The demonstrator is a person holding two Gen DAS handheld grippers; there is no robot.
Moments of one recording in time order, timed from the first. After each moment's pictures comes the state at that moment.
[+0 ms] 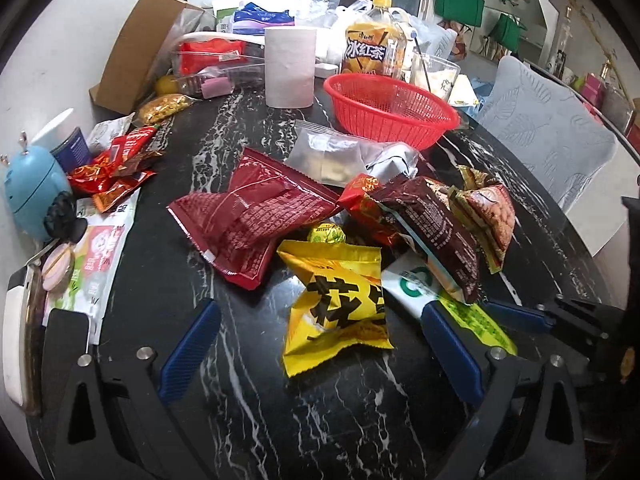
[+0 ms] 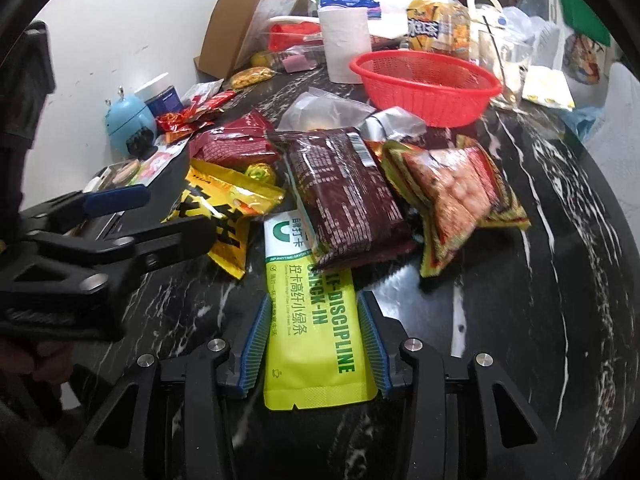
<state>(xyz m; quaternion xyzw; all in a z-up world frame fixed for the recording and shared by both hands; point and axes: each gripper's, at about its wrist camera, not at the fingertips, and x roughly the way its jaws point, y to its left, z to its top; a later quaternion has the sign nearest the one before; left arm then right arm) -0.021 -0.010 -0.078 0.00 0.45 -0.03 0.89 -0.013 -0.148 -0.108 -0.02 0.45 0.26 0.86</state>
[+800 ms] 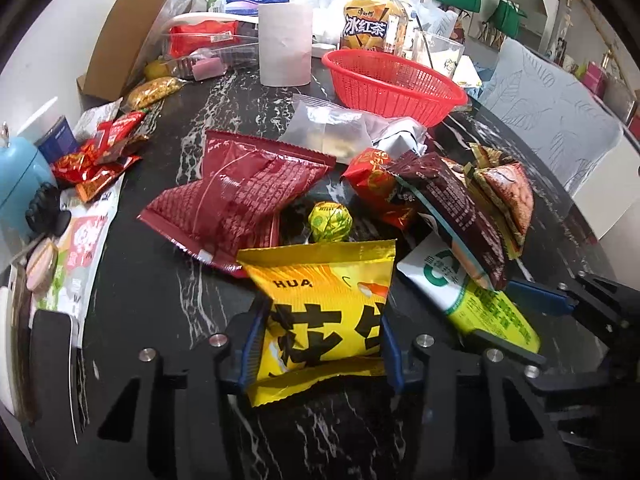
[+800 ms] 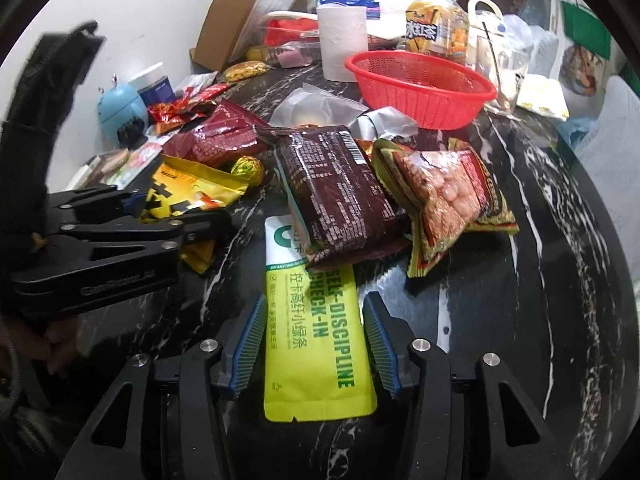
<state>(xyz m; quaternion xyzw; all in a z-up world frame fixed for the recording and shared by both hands) -0.015 -0.005 -0.095 -0.01 0.46 -0.04 0.89 -0.012 -0.141 -0.108 -0.06 0.45 0.24 0.86</state>
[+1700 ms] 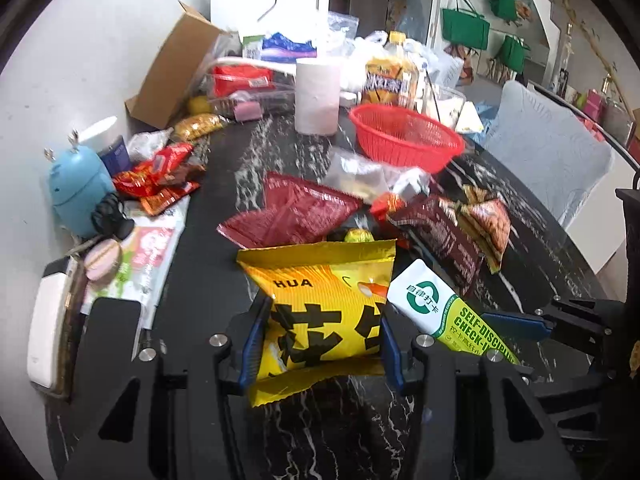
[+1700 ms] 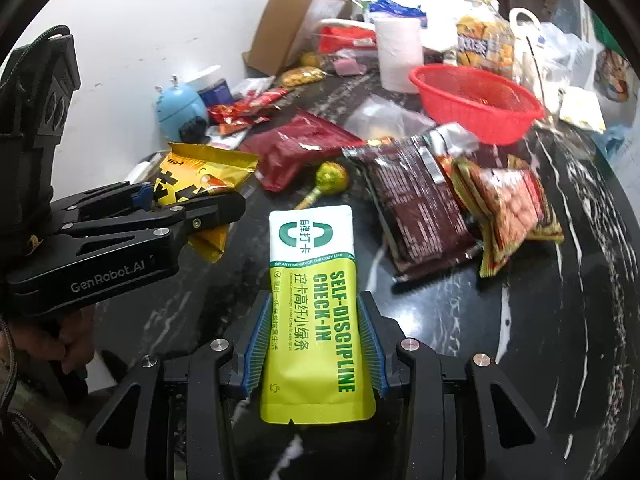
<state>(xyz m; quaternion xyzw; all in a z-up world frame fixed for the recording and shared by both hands) -0.065 0.018 -0.051 -0.01 0.39 -0.01 0.92 -0.042 -0.121 -0.087 -0.04 0.43 0.32 0.84</state>
